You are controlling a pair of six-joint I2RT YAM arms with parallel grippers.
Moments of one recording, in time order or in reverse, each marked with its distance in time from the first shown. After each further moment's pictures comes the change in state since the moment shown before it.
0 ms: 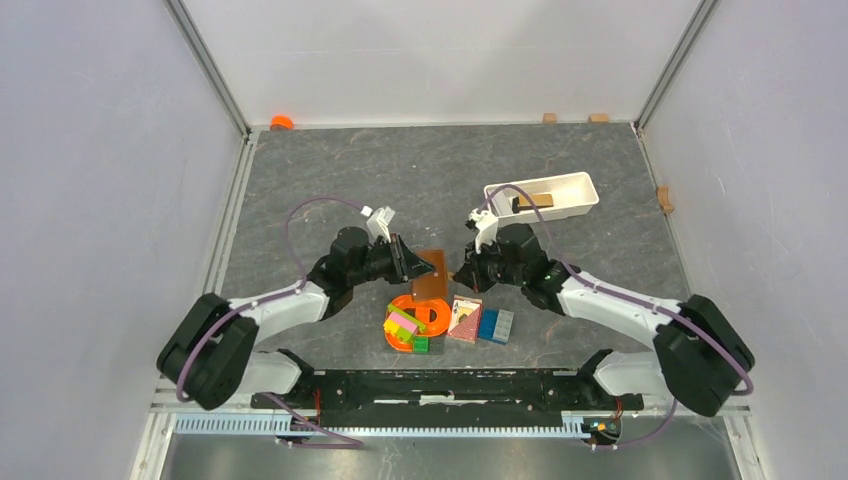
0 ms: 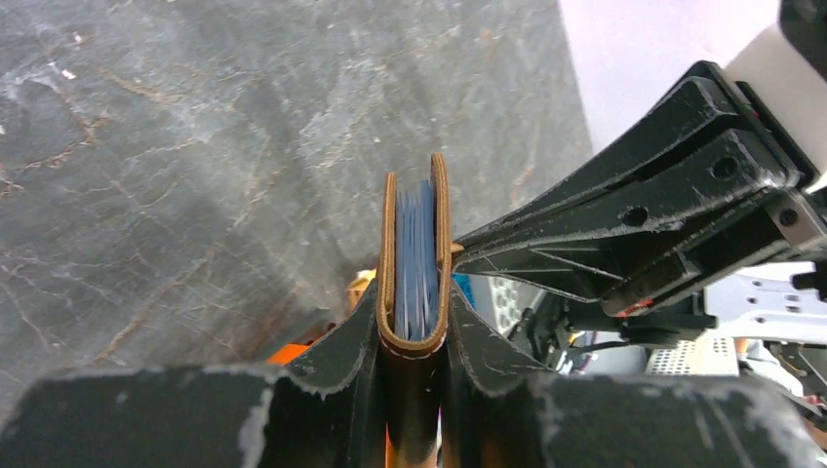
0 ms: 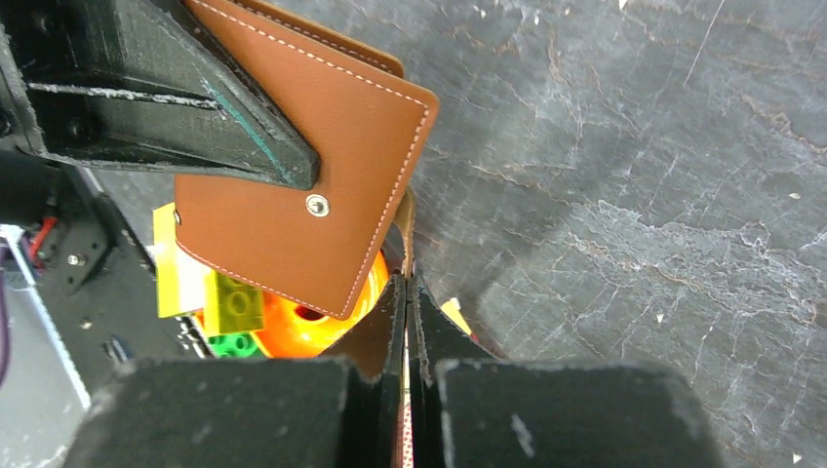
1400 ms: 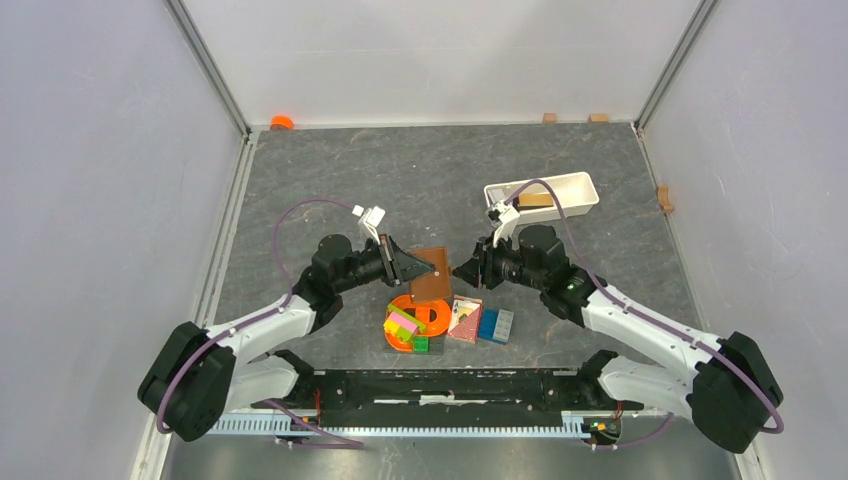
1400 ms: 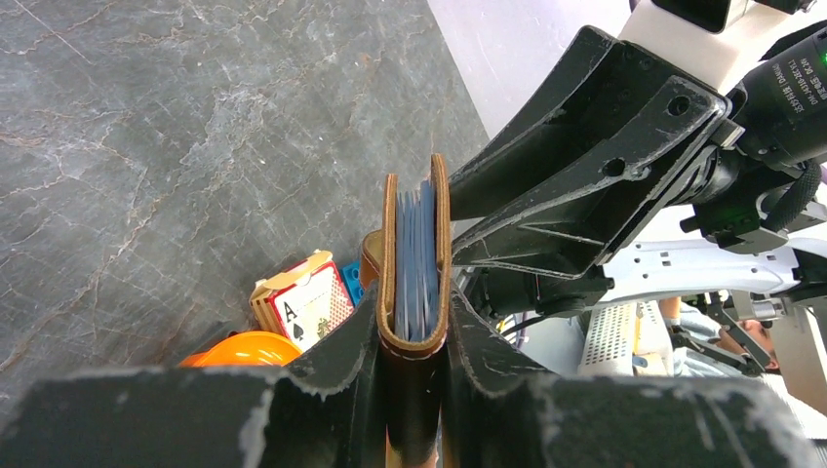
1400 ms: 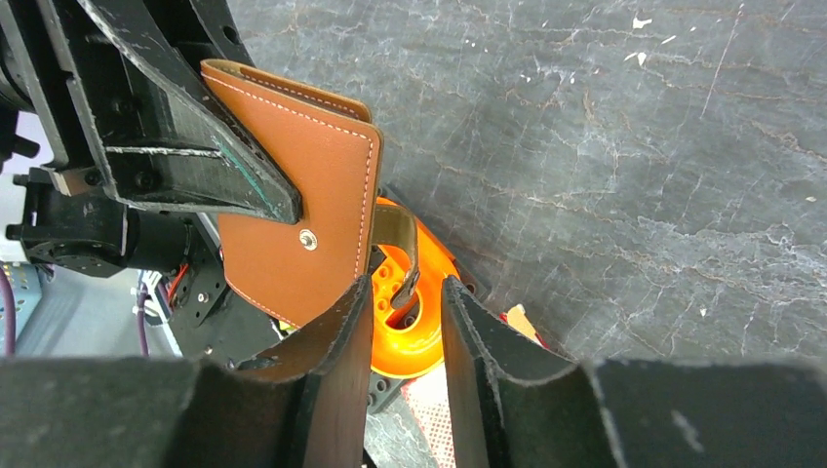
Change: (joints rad) left arm 0.000 -0.129 -0.055 0.111 0.091 -0.071; right arm -0.016 -0.182 -0.019 -0.010 -0.015 0.163
